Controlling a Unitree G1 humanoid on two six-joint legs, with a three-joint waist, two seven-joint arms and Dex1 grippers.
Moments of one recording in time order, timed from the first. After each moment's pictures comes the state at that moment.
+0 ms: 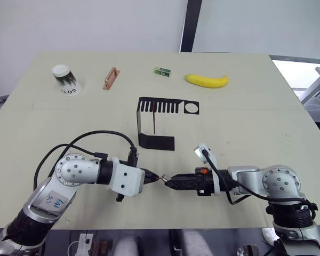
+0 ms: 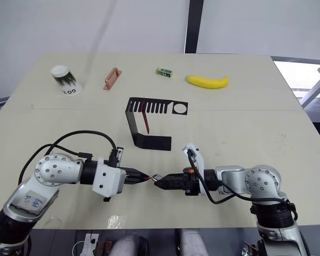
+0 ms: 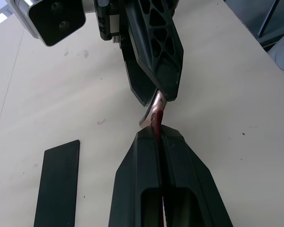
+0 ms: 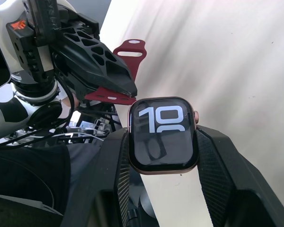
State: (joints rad) left arm -0.28 0.79 -0.20 -0.52 -0.11 0.12 -1.04; right arm -0.39 -0.50 -0.01 -0.27 1.34 1.40 0.38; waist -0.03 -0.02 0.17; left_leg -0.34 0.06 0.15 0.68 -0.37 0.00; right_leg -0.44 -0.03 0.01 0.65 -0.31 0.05
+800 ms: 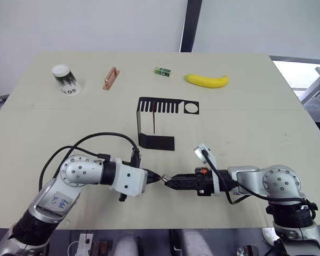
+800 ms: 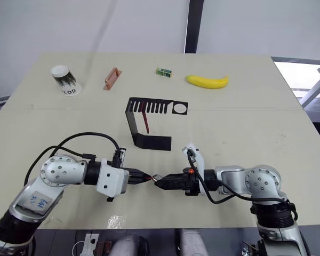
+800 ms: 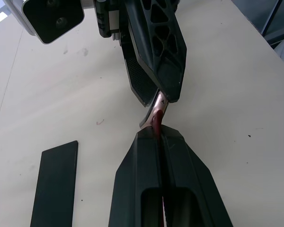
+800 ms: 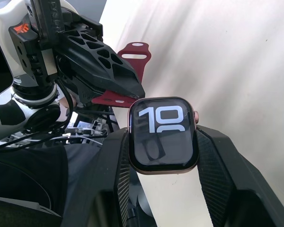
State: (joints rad) left arm -0.28 0.76 -0.23 -0.50 -0.06 0.10 -1.03; right arm -0.39 -0.50 -0.01 -0.27 1.35 1.41 0.35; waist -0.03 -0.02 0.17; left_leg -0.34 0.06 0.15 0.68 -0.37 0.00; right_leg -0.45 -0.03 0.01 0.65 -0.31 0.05
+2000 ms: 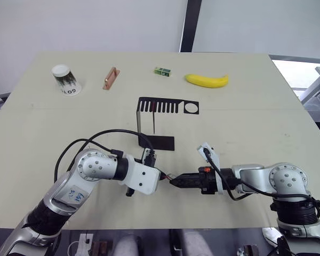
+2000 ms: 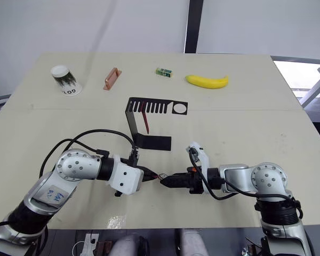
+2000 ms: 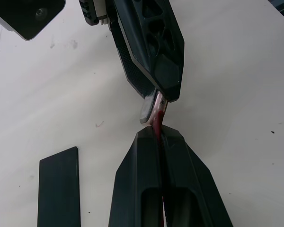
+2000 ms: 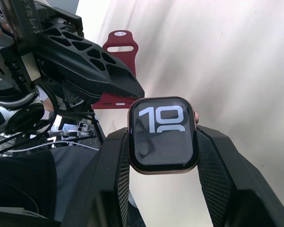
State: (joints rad) left arm -0.41 0.69 -0.33 -0.49 0.08 0.18 -1.06; right arm -0.41 -0.52 -0.03 -0.23 1.45 1.46 0.19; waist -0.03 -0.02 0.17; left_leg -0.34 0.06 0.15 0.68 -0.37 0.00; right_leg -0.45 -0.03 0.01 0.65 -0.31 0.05
